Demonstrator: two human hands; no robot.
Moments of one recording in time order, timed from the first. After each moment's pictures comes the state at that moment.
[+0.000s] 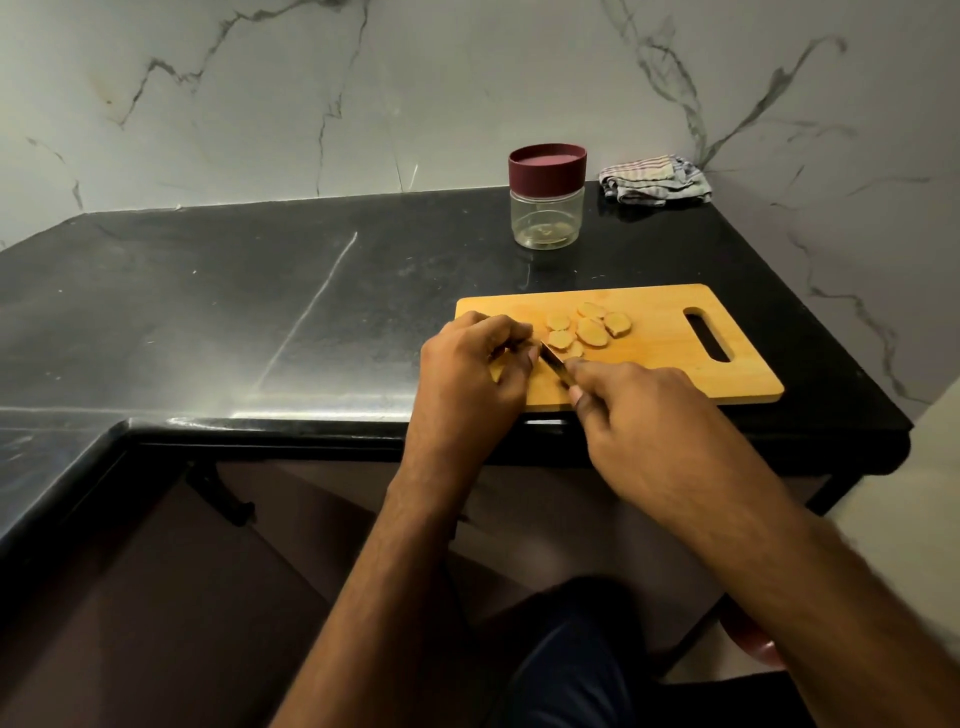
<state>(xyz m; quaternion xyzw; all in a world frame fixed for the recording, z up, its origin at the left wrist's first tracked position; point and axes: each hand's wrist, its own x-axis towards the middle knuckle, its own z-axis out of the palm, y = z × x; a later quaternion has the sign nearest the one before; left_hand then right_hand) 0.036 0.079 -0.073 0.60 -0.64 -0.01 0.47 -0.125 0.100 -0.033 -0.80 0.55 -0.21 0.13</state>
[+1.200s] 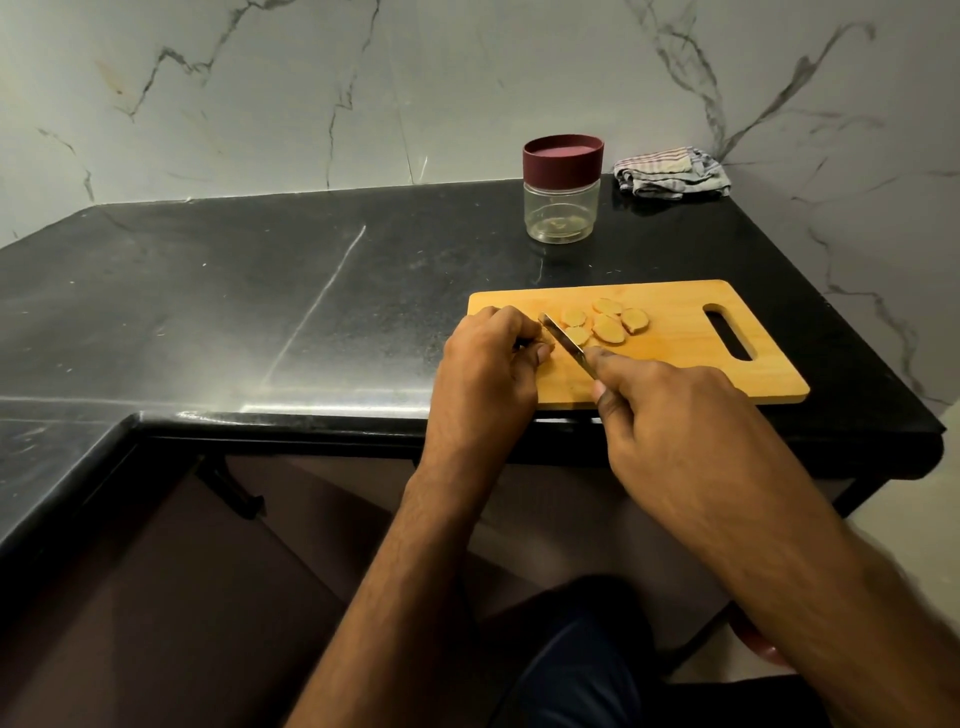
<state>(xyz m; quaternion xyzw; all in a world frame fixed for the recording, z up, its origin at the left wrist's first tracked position) 0.034 0.076 -0.075 0.61 -0.64 -0.02 0.47 -0.124 0.108 -0.026 -0.80 0.54 -0.22 0.12</state>
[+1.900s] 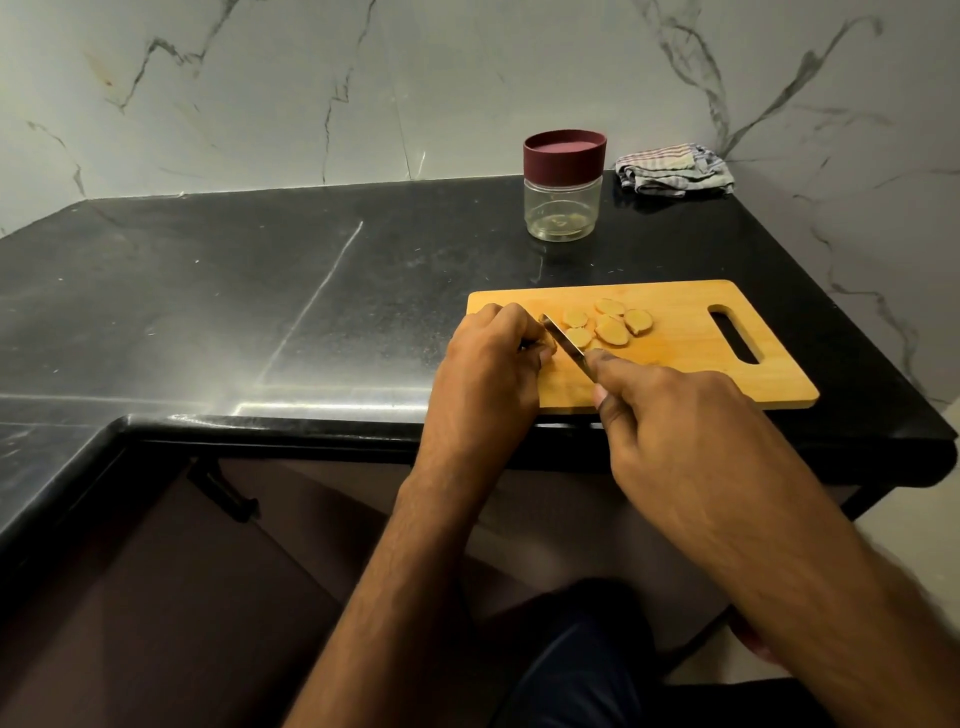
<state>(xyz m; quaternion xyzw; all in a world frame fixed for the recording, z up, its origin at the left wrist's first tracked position) 0.036 0.075 -0.074 0.60 -0.66 -0.03 0.45 -0.123 0.106 -0.027 -0.81 0.54 -0.23 0.11</state>
